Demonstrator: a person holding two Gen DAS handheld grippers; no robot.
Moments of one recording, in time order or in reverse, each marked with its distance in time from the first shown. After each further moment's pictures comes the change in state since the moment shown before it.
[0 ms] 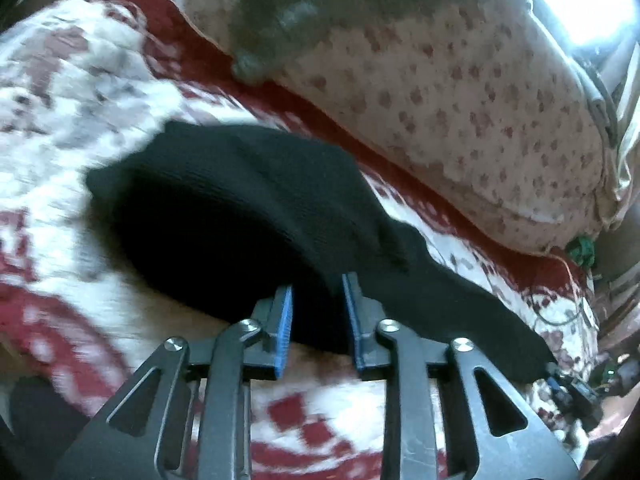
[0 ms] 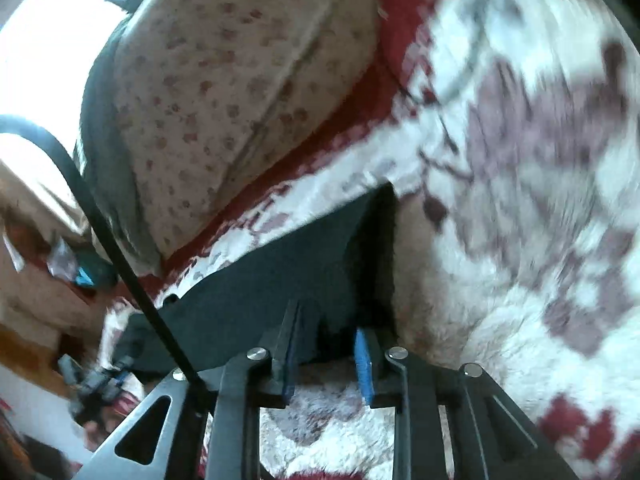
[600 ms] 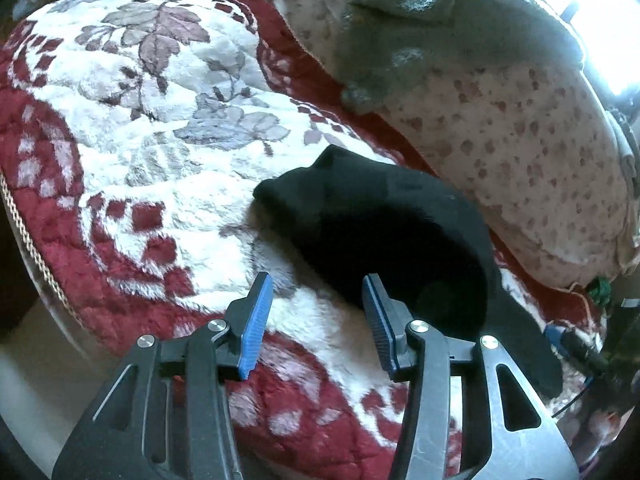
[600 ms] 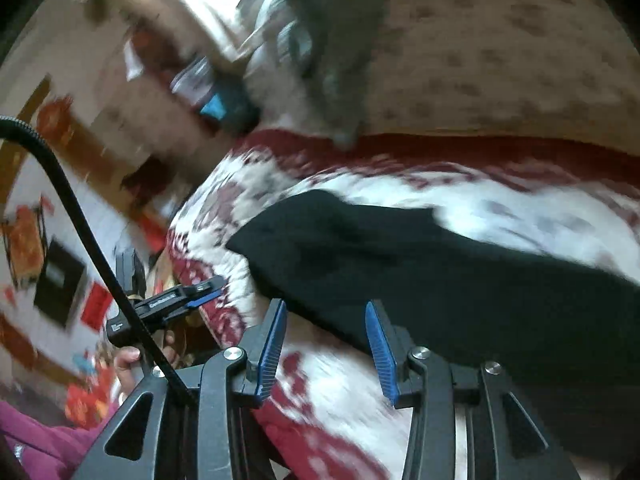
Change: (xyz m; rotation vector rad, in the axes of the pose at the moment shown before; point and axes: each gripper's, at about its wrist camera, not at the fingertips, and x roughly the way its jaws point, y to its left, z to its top) left arm -0.036 0.111 0.008 -0.104 -0.023 0.091; right arm 0.151 0.291 -0.079 -0.555 0.322 0.436
